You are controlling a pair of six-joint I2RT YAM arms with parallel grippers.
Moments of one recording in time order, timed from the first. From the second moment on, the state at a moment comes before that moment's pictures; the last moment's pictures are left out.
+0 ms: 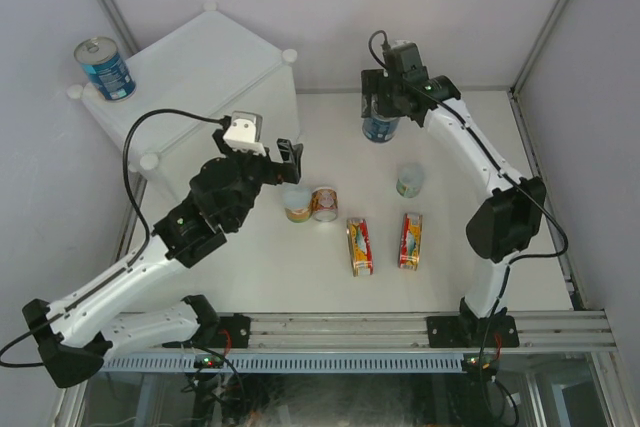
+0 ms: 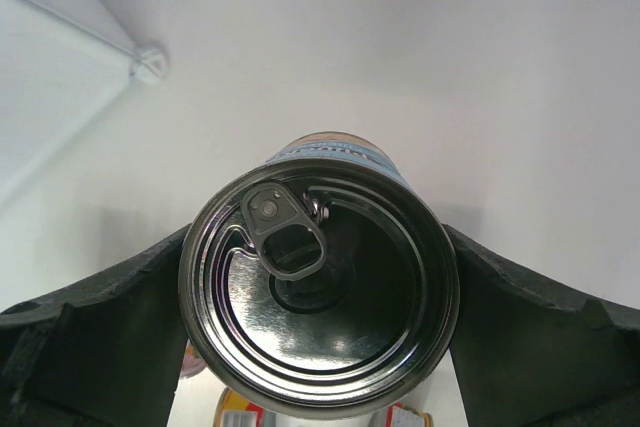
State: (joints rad) left arm -0.87 0.97 1.03 -0.11 -0.55 -0.17; right arm 0.41 1.87 1.92 -0.79 0.16 0.26
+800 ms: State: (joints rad) left arm -0.86 0.74 1.03 -0.33 -0.65 -0.32; right arm 0.86 1.51 1.70 -0.87 0.29 0.25
